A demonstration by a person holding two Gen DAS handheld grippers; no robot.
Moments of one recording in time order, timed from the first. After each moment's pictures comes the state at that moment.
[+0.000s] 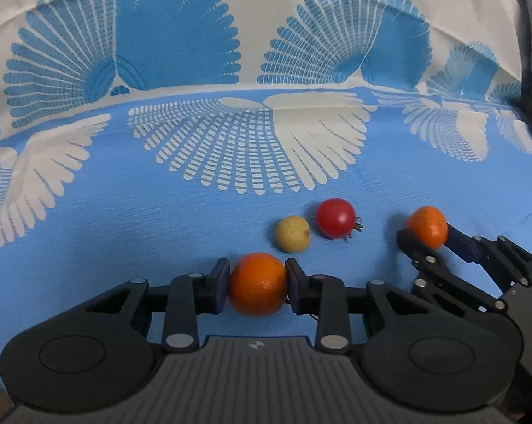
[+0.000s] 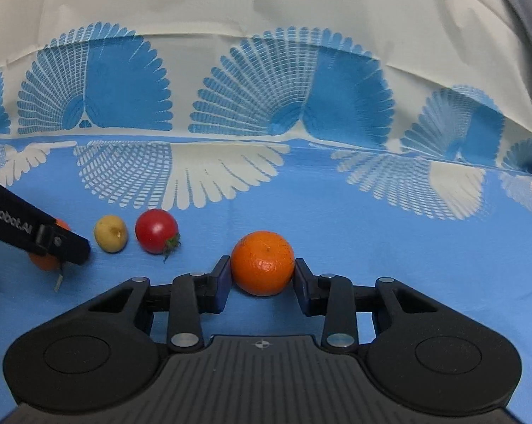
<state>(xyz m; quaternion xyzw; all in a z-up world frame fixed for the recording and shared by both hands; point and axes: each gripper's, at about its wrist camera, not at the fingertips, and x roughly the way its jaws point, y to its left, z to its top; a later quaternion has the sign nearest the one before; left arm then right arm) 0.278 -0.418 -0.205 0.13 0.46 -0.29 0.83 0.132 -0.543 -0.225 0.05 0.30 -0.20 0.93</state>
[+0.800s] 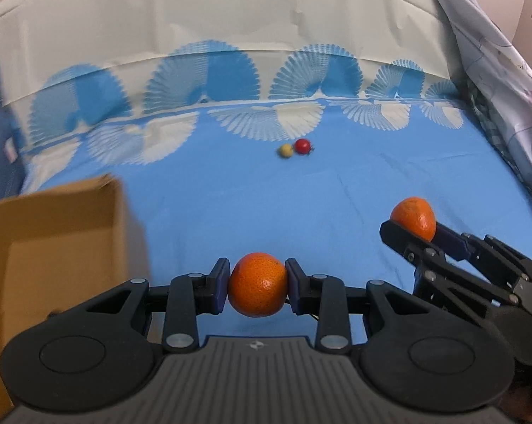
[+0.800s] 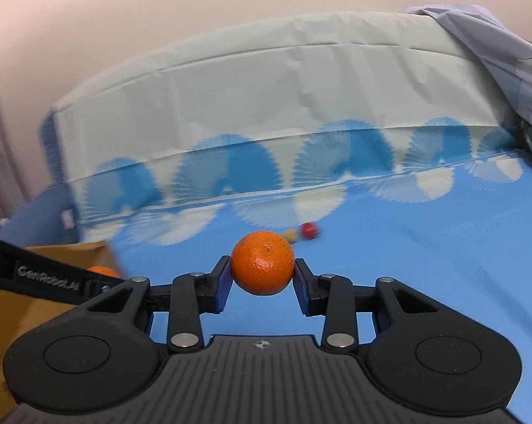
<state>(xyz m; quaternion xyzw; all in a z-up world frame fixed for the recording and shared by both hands) 0.042 -0.200 -0.036 0.14 0.42 -0.29 0.85 -0.098 -0.339 -0.057 0.16 0.22 -0.13 0.95</state>
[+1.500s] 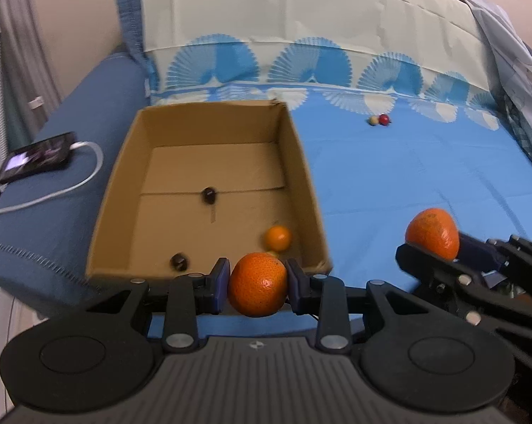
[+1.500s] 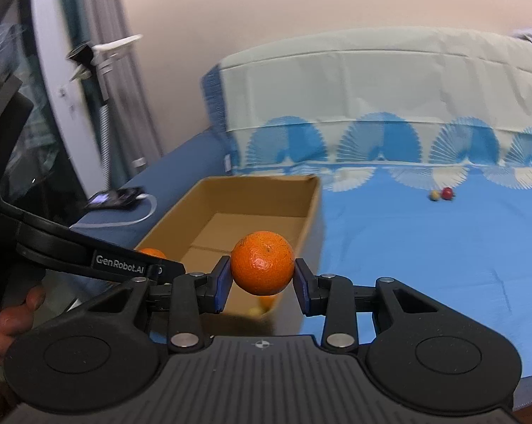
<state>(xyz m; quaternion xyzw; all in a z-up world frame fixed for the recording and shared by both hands) -0.082 0.049 -0.006 0.12 0.41 -0.19 0.89 -0.198 -0.110 0.001 0.11 0.25 0.02 0.96</state>
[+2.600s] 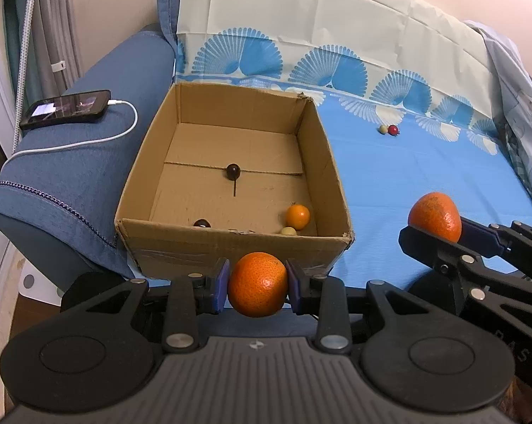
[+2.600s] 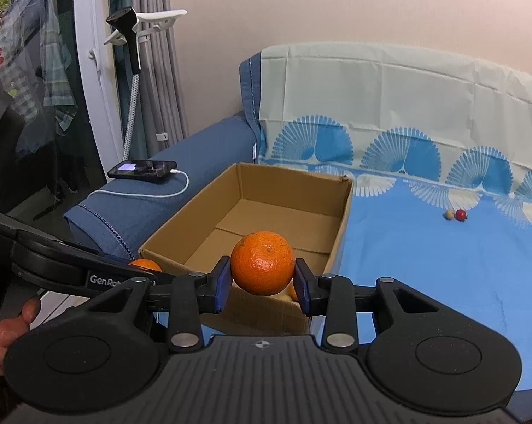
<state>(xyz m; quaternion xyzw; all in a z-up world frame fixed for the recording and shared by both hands) -0.097 0.106 -0.016 0.05 0.42 -0.19 0.89 -0.198 -0.063 0.011 0.05 0.27 0.03 0.96</state>
